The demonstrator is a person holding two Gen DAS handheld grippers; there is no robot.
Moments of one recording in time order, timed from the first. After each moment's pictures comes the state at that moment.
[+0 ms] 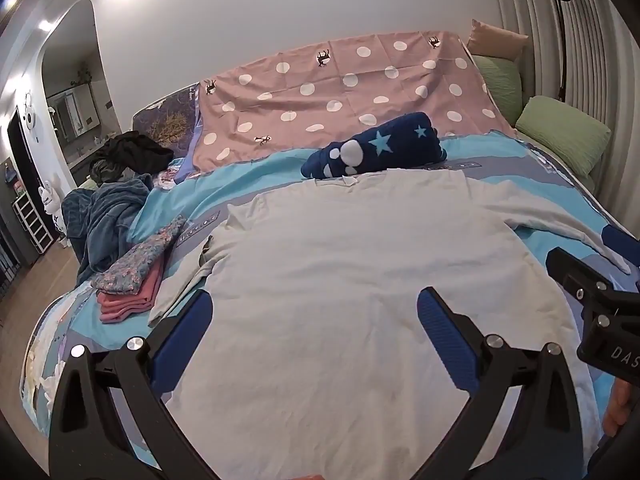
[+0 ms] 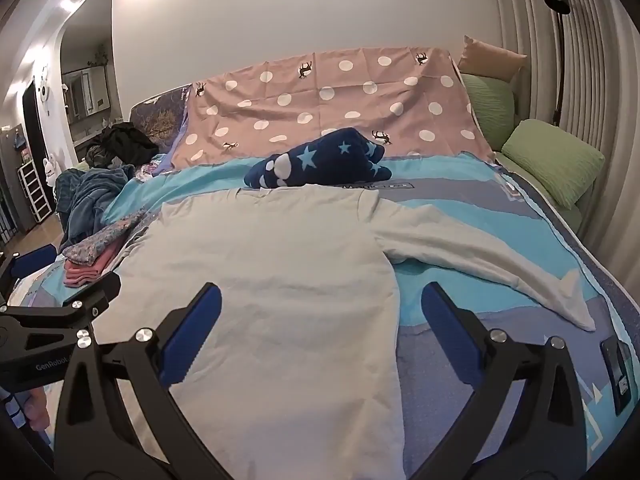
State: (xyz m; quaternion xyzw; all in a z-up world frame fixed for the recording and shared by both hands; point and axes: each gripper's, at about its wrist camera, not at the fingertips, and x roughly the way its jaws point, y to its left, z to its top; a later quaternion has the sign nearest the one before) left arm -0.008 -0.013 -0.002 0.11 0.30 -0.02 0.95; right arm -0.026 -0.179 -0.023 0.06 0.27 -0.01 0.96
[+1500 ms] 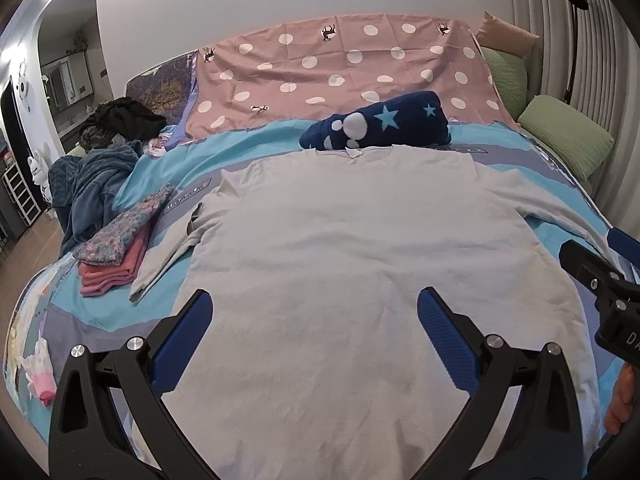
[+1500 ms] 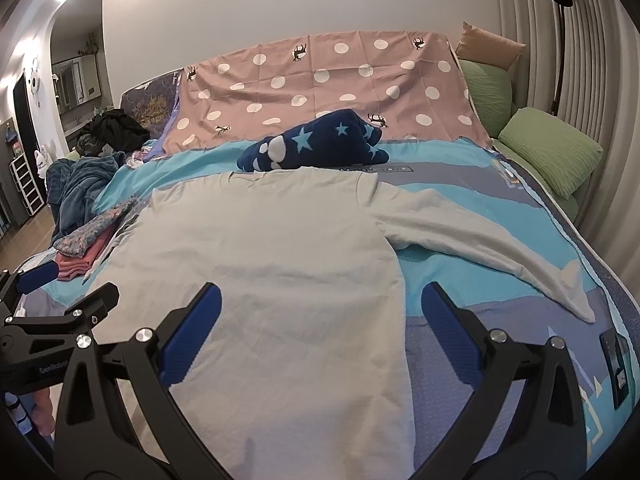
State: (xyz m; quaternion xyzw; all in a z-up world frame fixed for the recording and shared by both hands) left arm 0.013 0.009 -0.031 0.08 0.35 -0.02 0.93; right arm -0.013 -0.171 -0.034 0.06 0.30 -0.01 0.95
